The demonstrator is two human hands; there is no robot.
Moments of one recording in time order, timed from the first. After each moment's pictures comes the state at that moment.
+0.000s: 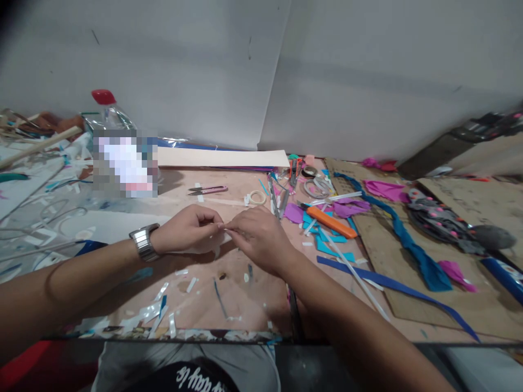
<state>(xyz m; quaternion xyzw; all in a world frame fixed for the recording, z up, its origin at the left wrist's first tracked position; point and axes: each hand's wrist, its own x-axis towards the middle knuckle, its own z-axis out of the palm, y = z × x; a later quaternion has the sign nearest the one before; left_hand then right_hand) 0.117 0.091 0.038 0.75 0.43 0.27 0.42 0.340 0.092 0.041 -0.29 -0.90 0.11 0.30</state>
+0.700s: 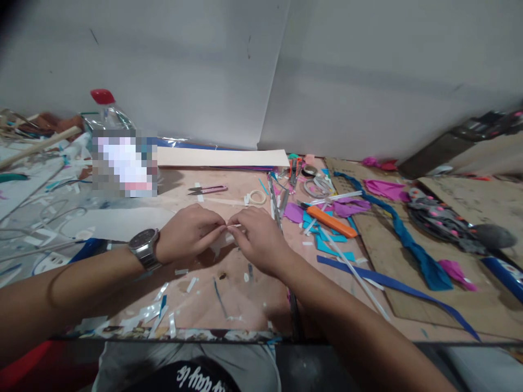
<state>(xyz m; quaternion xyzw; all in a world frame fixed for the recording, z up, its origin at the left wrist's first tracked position) 0.119 0.082 0.032 0.88 0.39 0.25 0.12 0.336 0.089 0.039 -0.37 -0.87 0.17 0.27</state>
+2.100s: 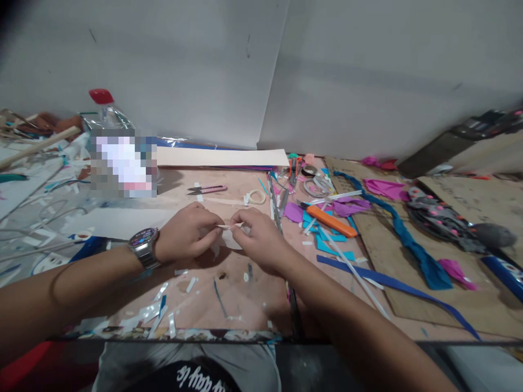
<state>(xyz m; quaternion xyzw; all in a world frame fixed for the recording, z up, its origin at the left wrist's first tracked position) 0.118 0.082 0.035 0.88 0.38 0.25 0.14 0.336 0.090 0.039 -0.42 -0.82 0.28 0.27</state>
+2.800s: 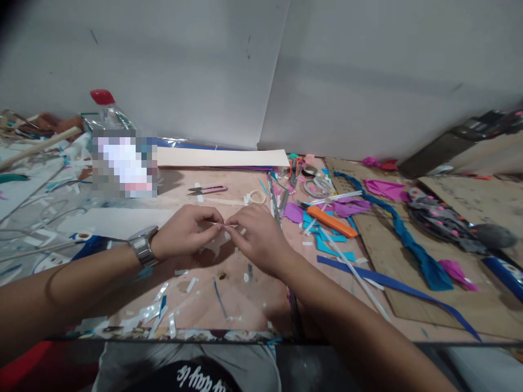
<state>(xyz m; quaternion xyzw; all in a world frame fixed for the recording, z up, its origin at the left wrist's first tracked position) 0.119 0.082 0.042 0.80 0.42 0.32 0.29 0.337 0.090 0.043 -0.32 -0.89 0.13 0.30</state>
